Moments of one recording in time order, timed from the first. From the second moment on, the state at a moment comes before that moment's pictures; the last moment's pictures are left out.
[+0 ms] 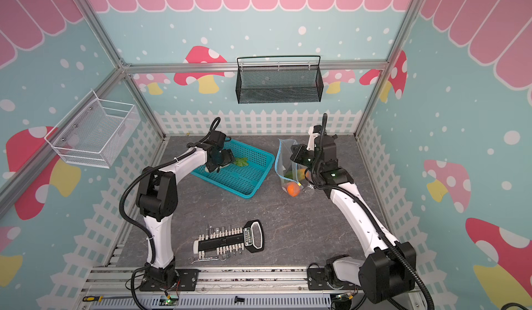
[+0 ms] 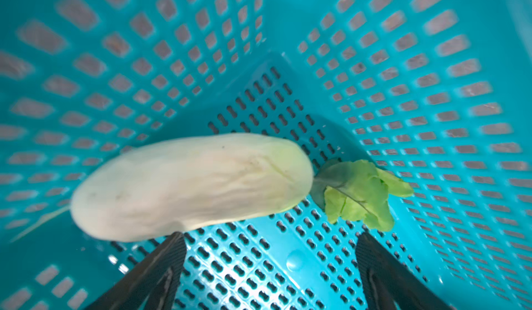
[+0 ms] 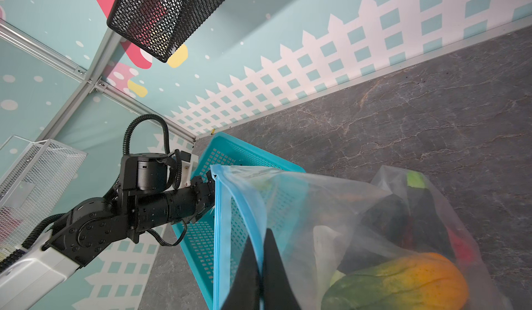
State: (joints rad) left arm -0.29 2.10 1.69 -0.66 -0.10 -0.68; right arm 0.27 1.26 1.11 -0.20 -0.23 0.62
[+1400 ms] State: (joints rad) left arm -0.21 2.26 1.90 -0.87 0.00 0.10; right arm 0.27 1.25 1.10 -0.20 -0.24 0.62
